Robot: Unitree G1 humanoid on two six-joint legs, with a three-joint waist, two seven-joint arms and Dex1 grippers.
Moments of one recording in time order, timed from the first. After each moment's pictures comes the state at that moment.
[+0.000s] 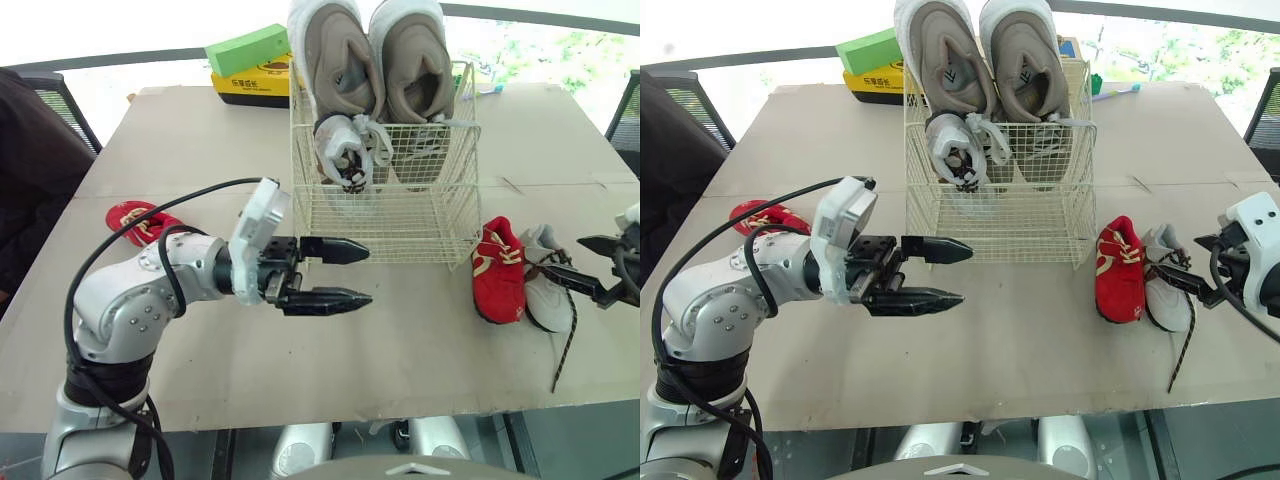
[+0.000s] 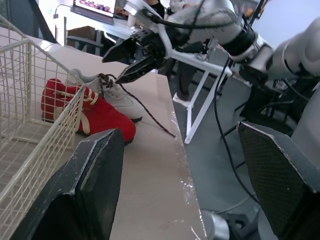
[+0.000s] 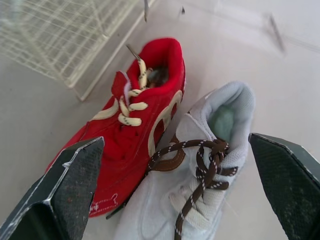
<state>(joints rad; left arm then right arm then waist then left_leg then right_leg) -0.38 0.72 0.06 -0.55 -0.99 0.85 -1.05 -0.01 -1.12 -0.45 -0.36 0.87 1.06 0.57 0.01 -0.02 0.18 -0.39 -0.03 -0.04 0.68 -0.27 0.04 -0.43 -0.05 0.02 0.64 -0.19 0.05</state>
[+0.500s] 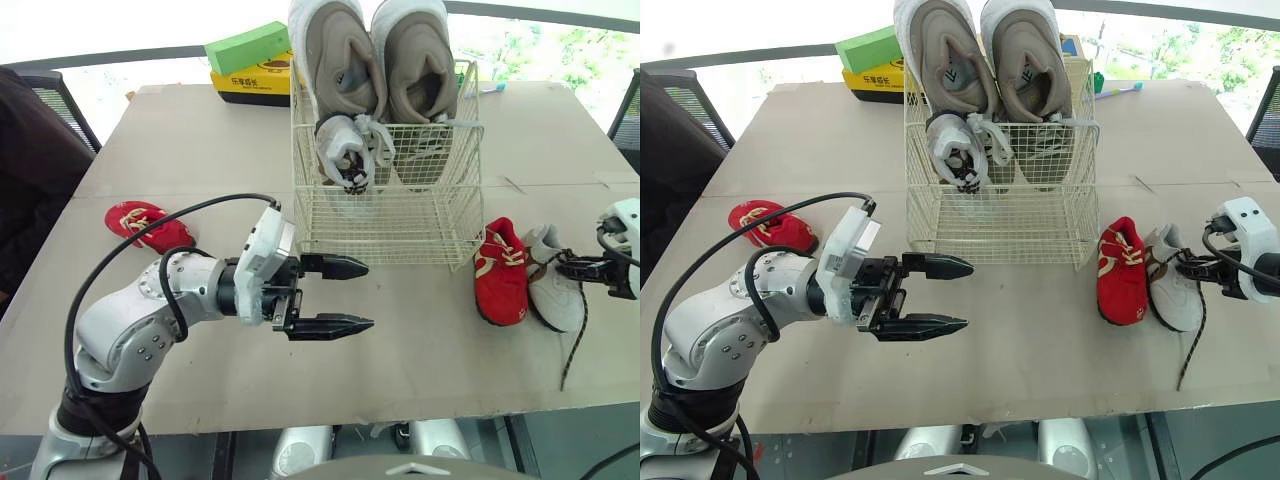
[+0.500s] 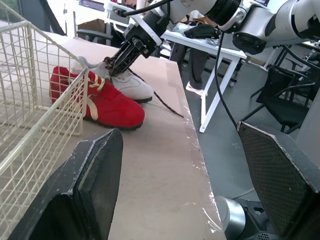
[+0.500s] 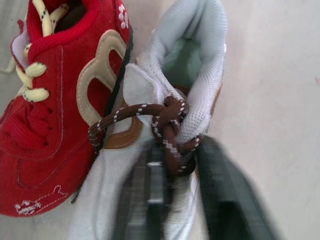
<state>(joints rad) -0.28 0.74 0.04 -0.60 -0.93 0.75 -1.04 -0.20 -1.17 -0.26 -0.12 0.73 1.19 0.65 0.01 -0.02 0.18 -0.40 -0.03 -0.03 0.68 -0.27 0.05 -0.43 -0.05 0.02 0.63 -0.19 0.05</state>
